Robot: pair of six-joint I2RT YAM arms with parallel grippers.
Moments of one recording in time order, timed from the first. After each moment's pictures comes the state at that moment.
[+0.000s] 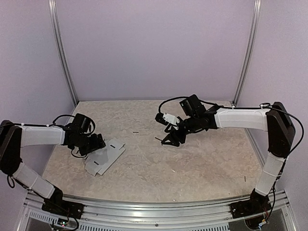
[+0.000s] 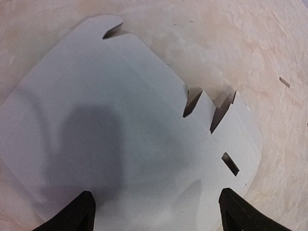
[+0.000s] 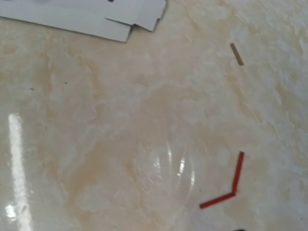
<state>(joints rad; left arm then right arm) -0.32 1.41 0.70 -0.27 -0.01 -0.64 0.72 1.80 1.28 -0.28 -0.39 -0.47</state>
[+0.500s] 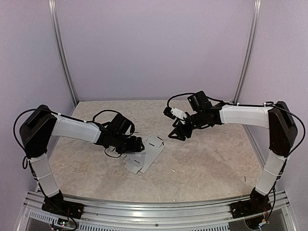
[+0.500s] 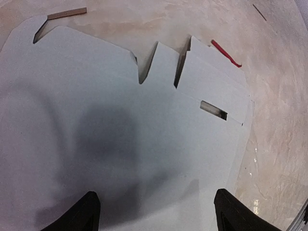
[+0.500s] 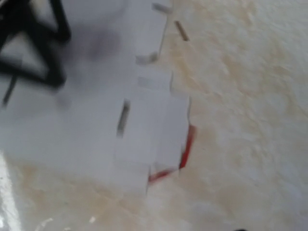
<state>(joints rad) -0.71 1.81 1.00 -0.12 0.06 -0.65 0.63 1.79 1.28 -0.29 -0.37 -0.47</state>
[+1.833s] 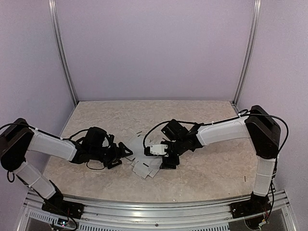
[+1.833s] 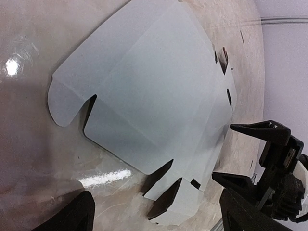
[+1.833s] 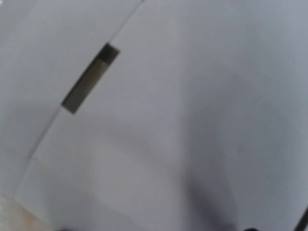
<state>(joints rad) -0.63 1.49 0.54 0.22 0.29 -1.00 0.92 1.94 1.22 -0.29 -0.14 -0.70</state>
